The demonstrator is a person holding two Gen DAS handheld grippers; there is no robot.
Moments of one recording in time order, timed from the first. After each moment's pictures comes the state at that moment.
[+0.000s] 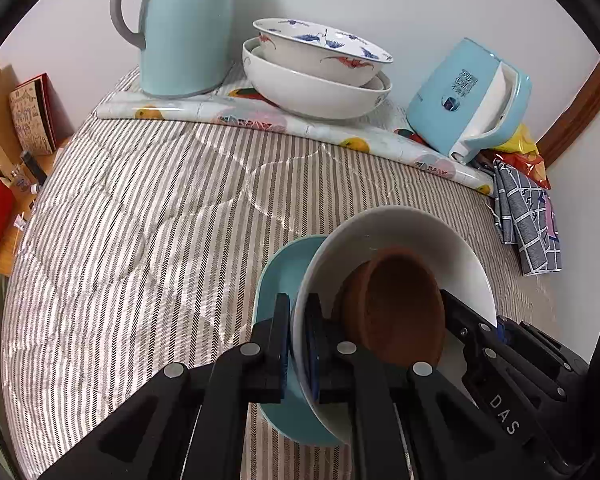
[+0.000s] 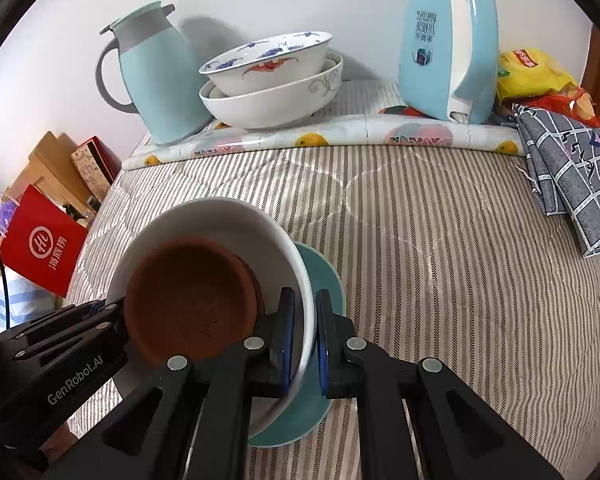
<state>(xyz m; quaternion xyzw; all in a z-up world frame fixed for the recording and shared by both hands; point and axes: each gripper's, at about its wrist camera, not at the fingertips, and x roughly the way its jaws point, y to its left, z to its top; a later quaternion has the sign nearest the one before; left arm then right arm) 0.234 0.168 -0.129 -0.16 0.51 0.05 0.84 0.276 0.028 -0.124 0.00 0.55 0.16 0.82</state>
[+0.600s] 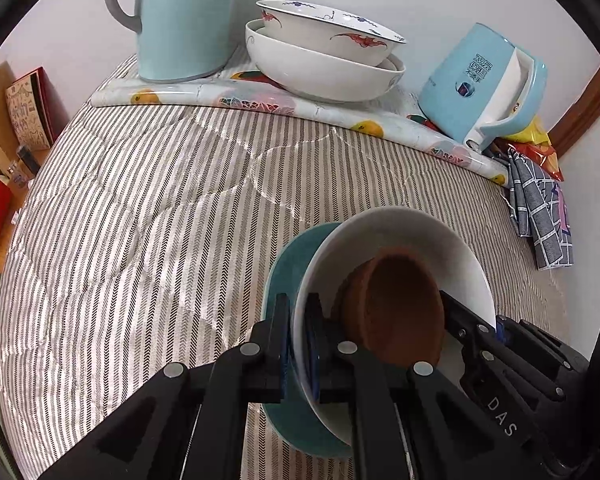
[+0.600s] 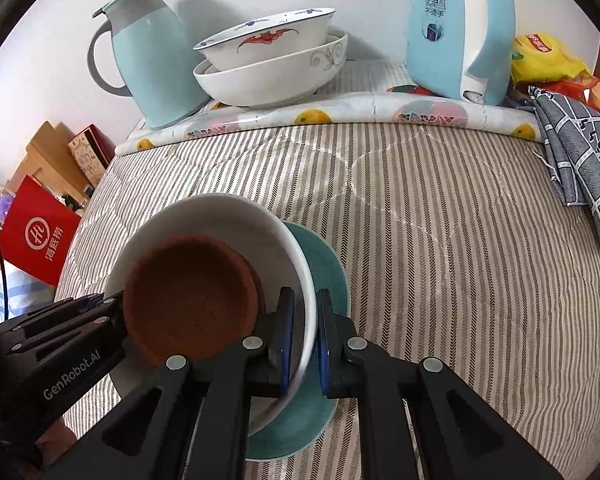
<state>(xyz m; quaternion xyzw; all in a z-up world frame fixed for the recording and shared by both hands) 0.243 0.172 -0.148 -0.16 0.53 0.05 0.83 0.283 0.032 -0.149 0.00 0.57 0.17 0.81</state>
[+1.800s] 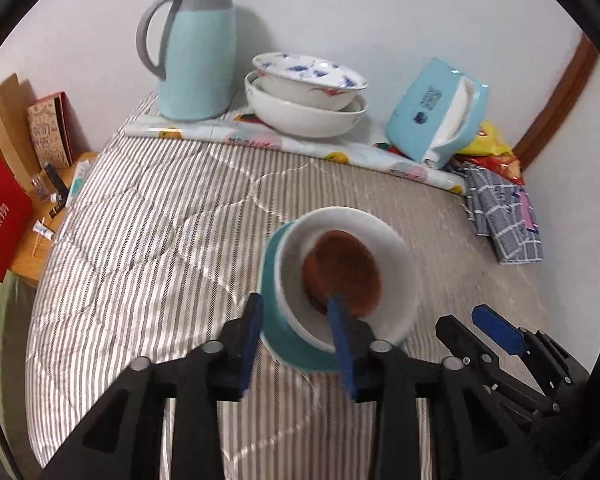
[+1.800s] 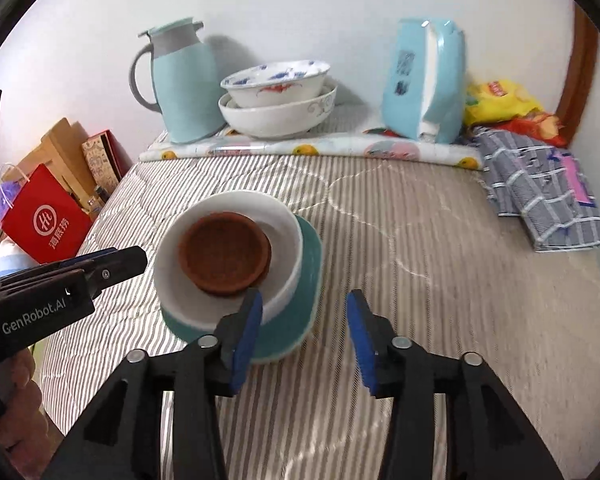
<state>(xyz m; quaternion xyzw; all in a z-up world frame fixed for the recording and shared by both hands) 0.171 0.153 -0.078 -0.14 0.47 0.05 0.87 0.207 0.004 -0.076 -0.04 0.50 0.15 0.85</state>
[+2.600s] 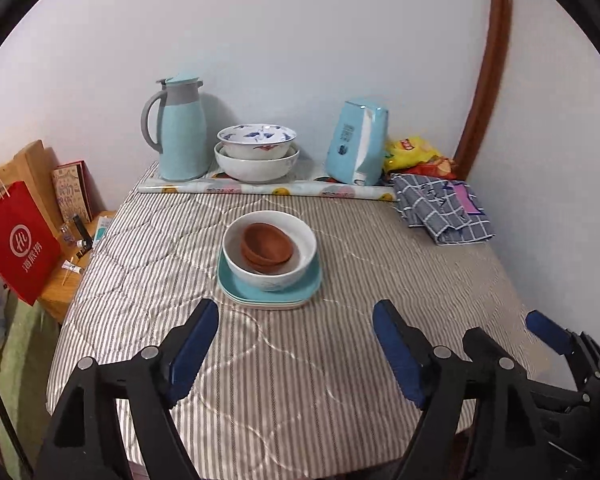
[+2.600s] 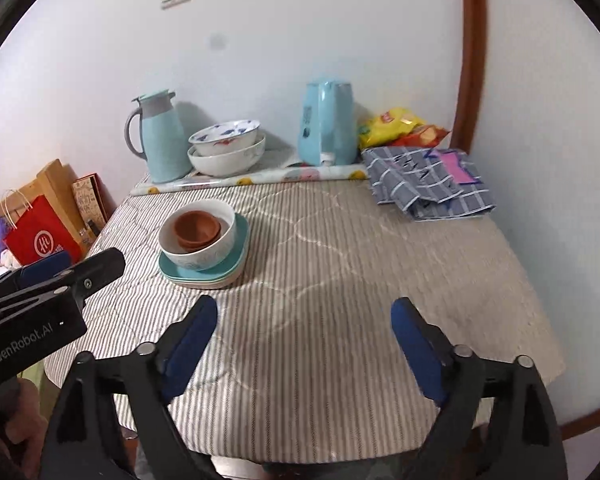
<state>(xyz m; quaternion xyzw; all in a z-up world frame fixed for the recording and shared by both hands) 0.033 0.050 -0.003 -0.07 0.37 0.04 0.93 0.065 -0.098 0.011 -0.02 0.42 0.07 0.90</state>
